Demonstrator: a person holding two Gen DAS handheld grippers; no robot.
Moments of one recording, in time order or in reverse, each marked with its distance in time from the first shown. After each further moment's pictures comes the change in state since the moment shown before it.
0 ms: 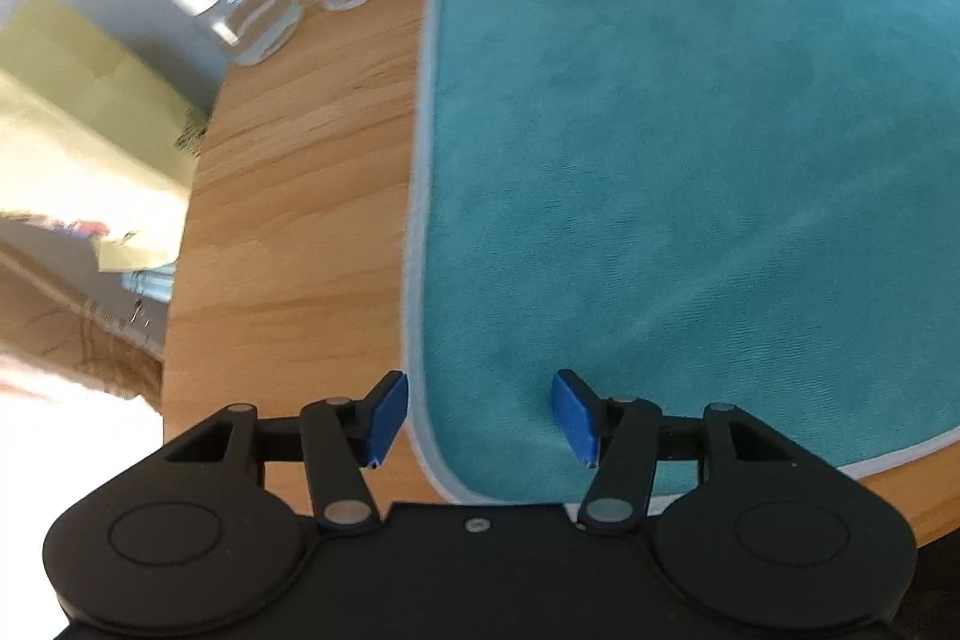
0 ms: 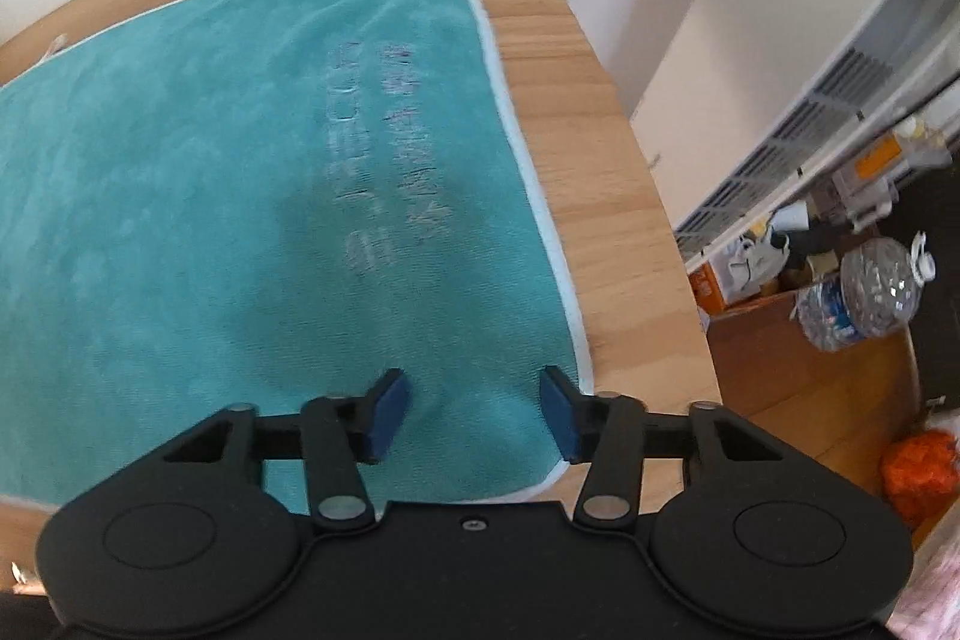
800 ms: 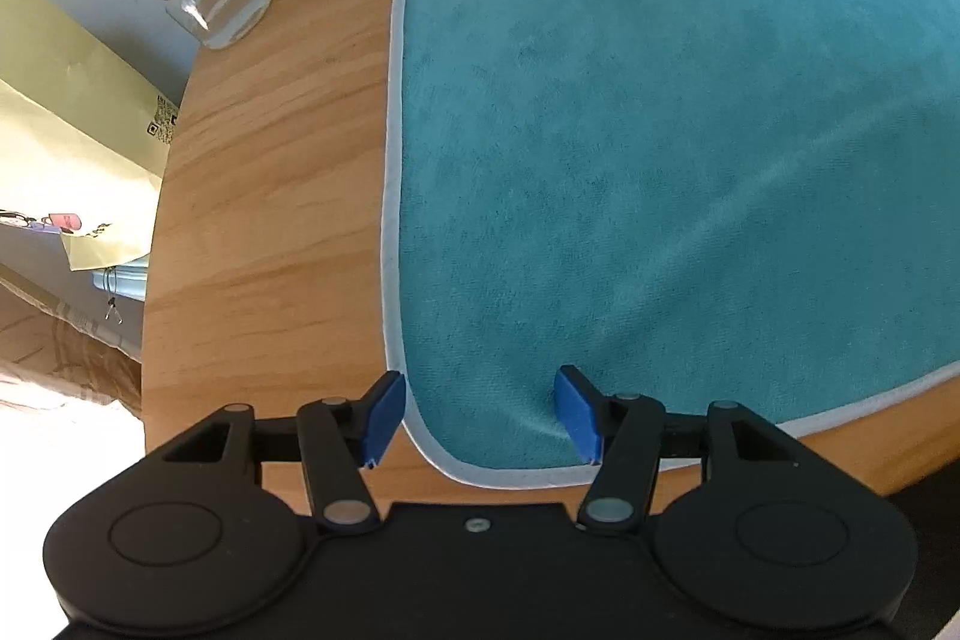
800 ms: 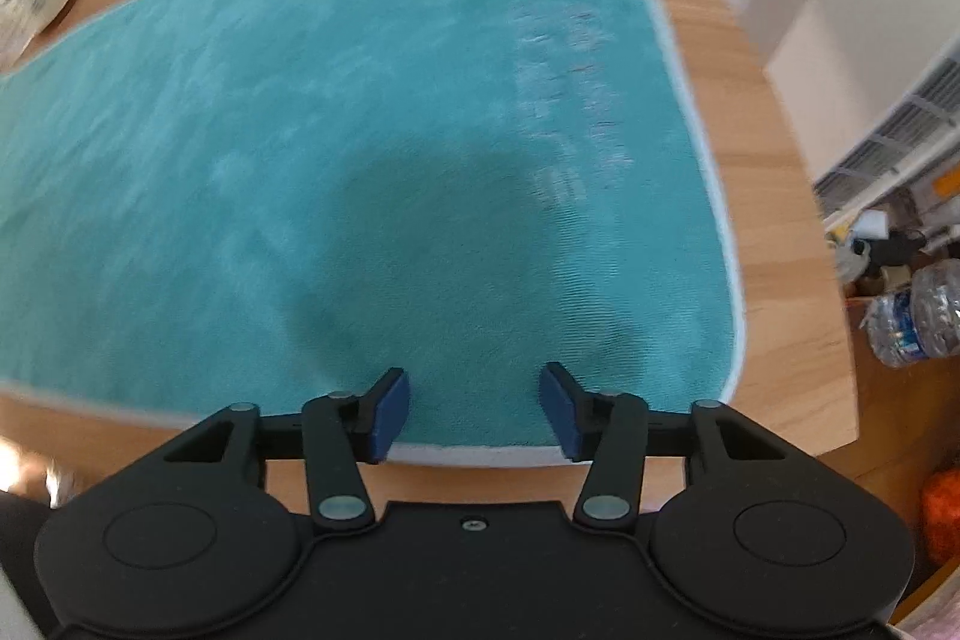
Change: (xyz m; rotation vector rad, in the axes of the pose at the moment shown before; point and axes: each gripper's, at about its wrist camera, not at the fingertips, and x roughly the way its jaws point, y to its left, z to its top) left arm 0.001 0.009 -0.019 0.076 0.037 -0.060; right arm 0.000 0.059 -0.034 -0.111 0.071 0.111
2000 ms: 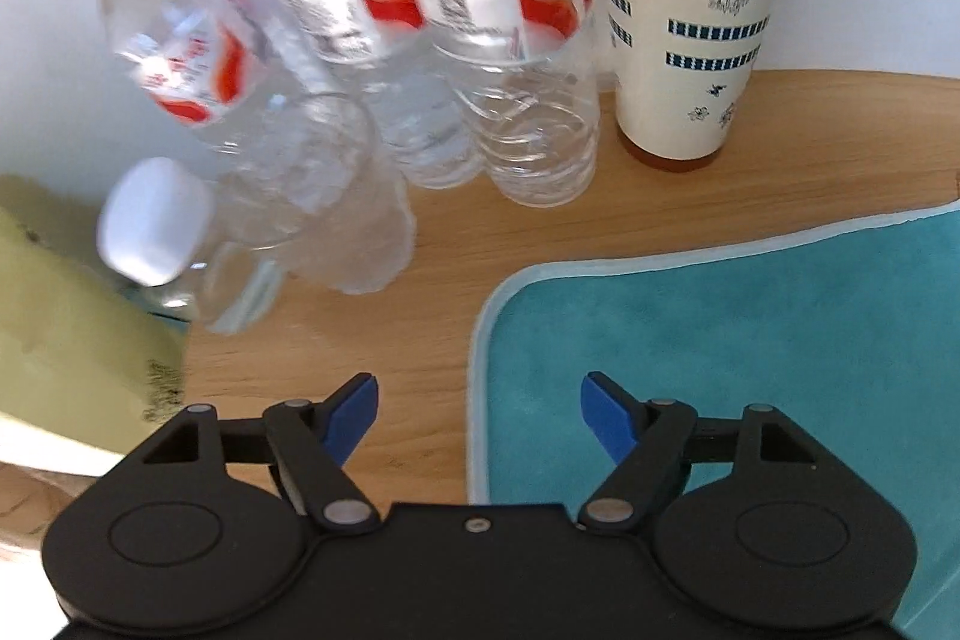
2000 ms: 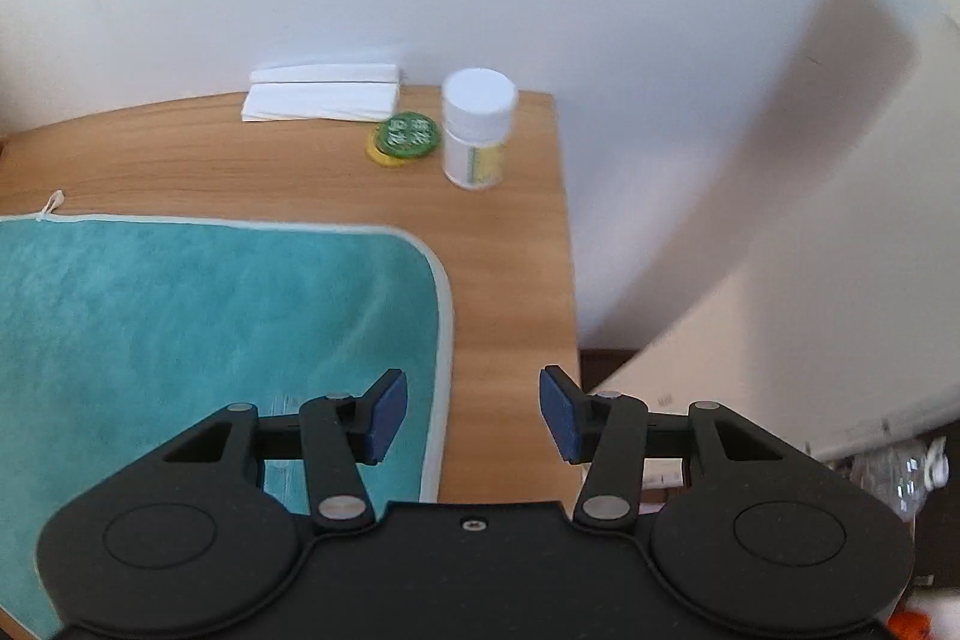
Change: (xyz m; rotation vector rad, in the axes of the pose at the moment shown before) left arm 0.033 0.051 0.202 -0.045 -0.161 -0.031; right arm 0.001 -0.087 0.189 -0.096 -0.180 -0.035
